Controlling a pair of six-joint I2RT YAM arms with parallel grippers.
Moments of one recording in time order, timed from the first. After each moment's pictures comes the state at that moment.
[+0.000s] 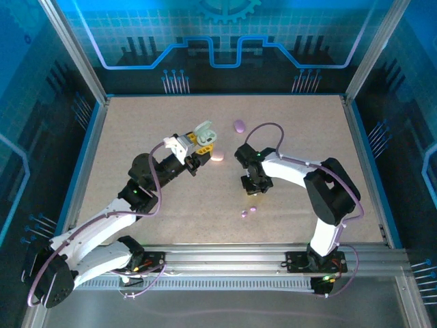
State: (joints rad) left arm -0.59 0.99 0.63 0.53 0.22 0.07; right arm 0.64 1.79 1.13 -0.82 0.05 0.41
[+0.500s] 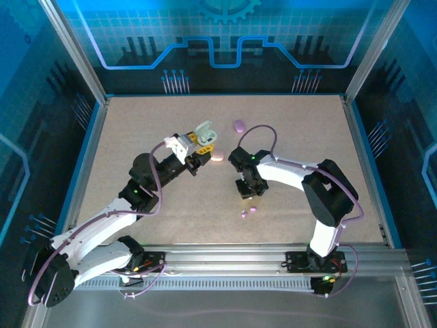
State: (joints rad) left arm -0.59 1.00 0.63 0.53 0.22 0.06; right arm 0.70 1.79 1.14 -0.84 0.03 0.41
